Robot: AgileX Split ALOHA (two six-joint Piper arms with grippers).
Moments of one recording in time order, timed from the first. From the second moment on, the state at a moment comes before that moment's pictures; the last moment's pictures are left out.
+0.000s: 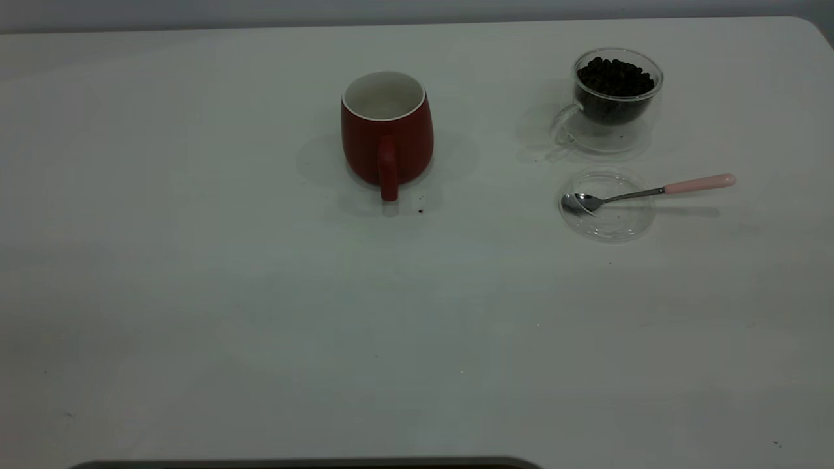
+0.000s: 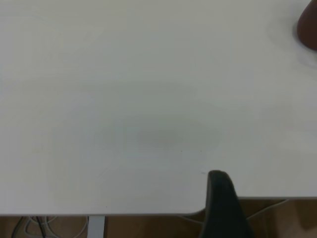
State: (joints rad) left arm -0.10 -0.02 -0.49 0.06 1.14 -0.11; right arm 0.02 0.03 -0.47 -0.03 1.12 0.06
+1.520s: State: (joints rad) left arm -0.10 -0.02 -0.49 0.06 1.14 -0.10; right arm 0.02 1.71 -0.78 0.57 0.35 -0.50
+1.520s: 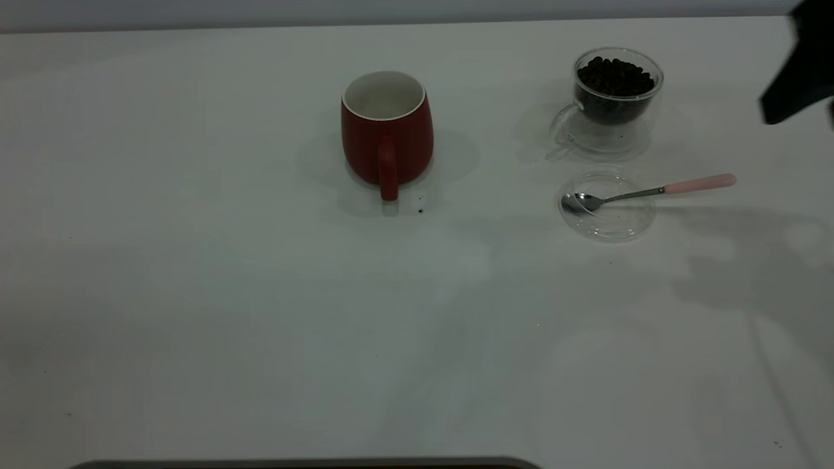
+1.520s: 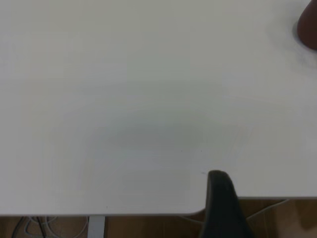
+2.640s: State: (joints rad) left arm -0.10 -0.02 -0.49 0.06 1.14 -0.10; right arm -0.36 2.43 -1.28 1.09 0.84 -1.15
